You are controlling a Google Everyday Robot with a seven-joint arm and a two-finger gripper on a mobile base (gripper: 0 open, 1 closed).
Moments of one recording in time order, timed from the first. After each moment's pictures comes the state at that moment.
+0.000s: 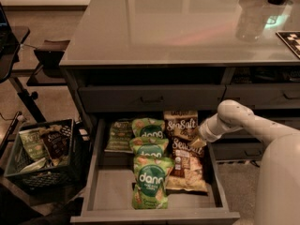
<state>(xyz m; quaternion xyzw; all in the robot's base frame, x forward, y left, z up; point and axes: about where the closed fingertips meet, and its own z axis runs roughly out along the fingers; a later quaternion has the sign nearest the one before) 0.652 -0.214 0.444 -0.61 0.75 0.12 0.21</state>
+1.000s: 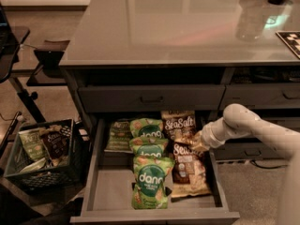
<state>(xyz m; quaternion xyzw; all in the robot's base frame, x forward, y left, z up) 0.617 -0.208 0.464 -0.62 0.73 0.14 0.23</state>
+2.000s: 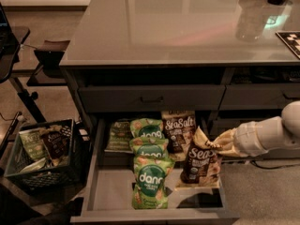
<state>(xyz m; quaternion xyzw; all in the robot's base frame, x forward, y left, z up) 0.498 -0.239 0.634 -0.65 0.68 0.14 0.32</state>
